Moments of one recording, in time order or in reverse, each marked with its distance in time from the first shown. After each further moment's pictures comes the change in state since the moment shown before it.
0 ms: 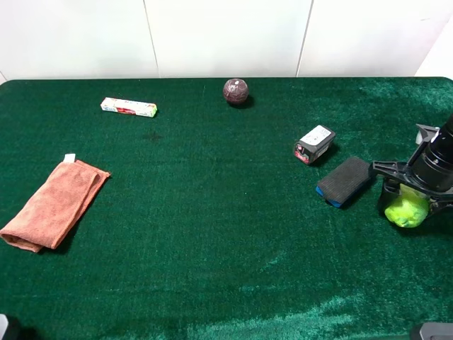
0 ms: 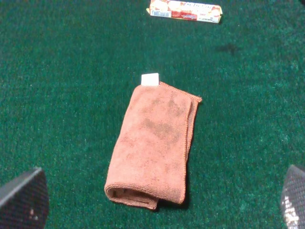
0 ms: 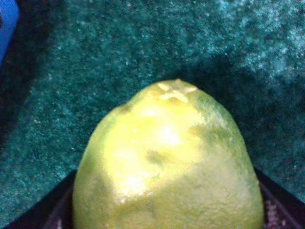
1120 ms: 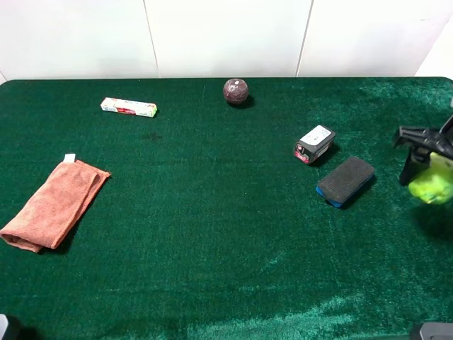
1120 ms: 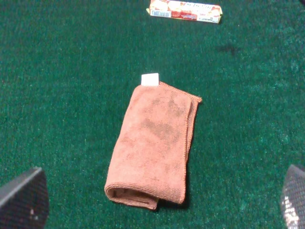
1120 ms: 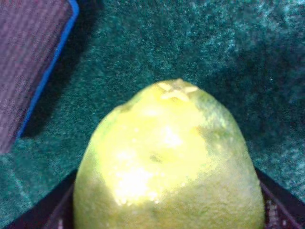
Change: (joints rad) left arm 0.000 0.000 0.000 0.000 0.000 0.000; right arm 0.000 -0.272 -0.082 0.000 0.250 0.003
